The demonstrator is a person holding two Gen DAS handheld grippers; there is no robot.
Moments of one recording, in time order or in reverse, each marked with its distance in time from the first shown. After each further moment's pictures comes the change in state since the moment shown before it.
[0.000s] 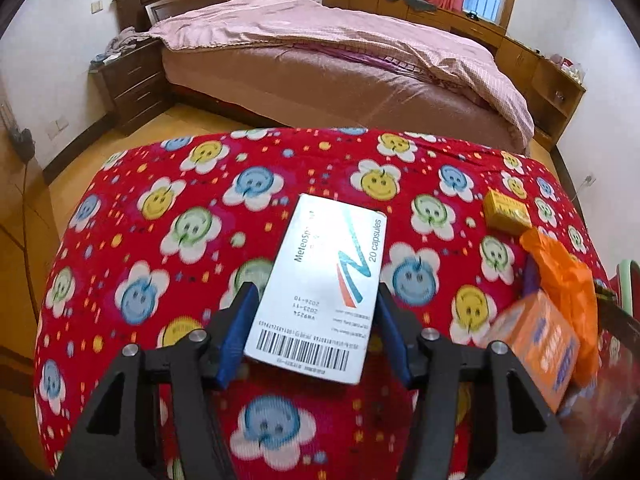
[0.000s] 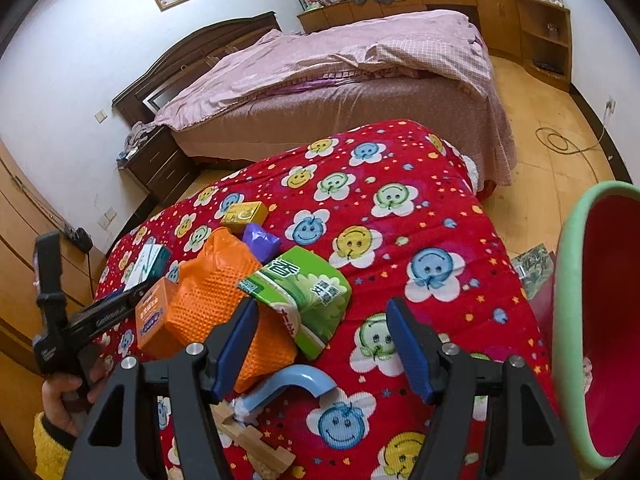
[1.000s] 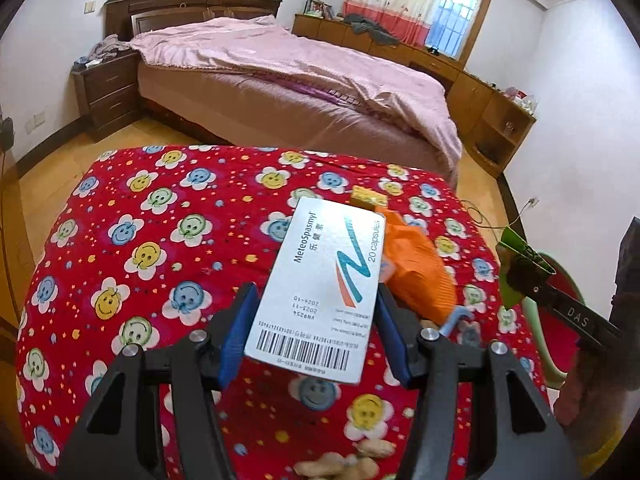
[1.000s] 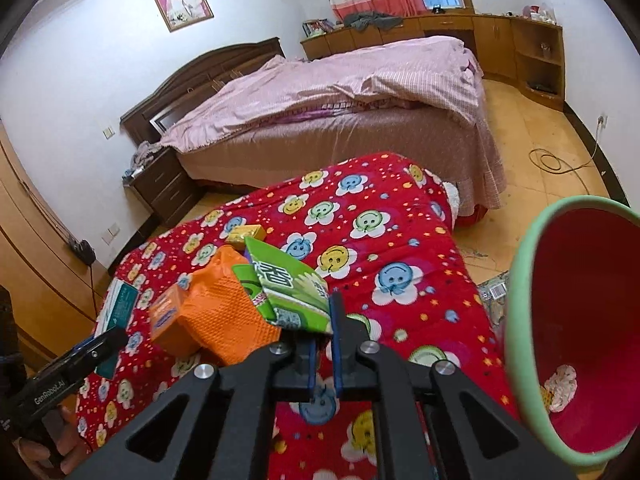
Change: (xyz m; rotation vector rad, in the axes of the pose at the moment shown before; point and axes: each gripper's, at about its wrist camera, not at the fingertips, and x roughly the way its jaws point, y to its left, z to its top) left arm -0.105 -0.046 -0.048 -0.029 -0.109 -0.192; right arm -0.047 -0.016 -0.009 -0.005 -0.111 0.007
